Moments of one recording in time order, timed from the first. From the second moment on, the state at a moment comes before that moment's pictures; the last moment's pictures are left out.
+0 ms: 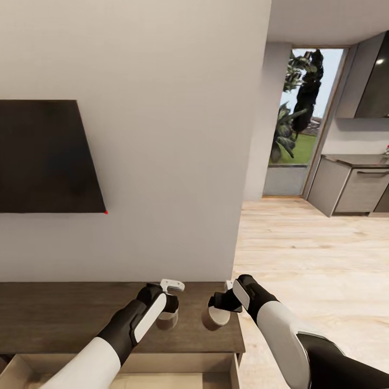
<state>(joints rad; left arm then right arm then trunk) -0.63 -0.07 -0.49 -0.88 0.53 0.83 0.42 -0.89 0.17 -0.23 -0.25 0.01 0.73 0.02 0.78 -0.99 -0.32</state>
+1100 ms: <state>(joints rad) -0.63 -0.07 -0.49 -0.85 0.54 0.91 0.42 -0.89 0.17 -0.22 -0.25 0.02 0.85 0.00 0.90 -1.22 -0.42</state>
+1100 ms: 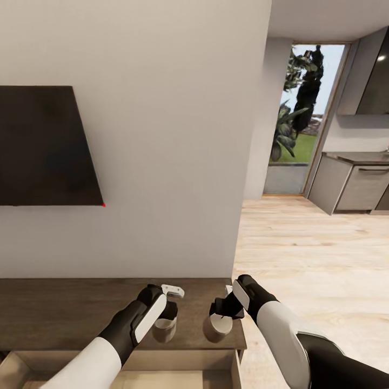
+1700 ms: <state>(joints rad) -0.63 -0.07 -0.49 -0.85 0.54 0.91 0.42 -0.89 0.17 -0.22 -0.25 0.02 0.85 0.00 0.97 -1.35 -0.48</state>
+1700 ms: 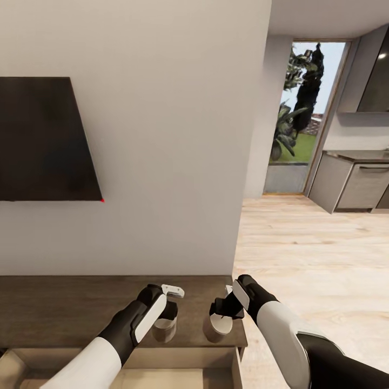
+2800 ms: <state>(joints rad) -0.63 -0.07 -0.49 -0.85 0.54 0.91 0.41 -0.89 0.17 -0.22 -0.25 0.02 0.85 0.01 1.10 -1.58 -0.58</state>
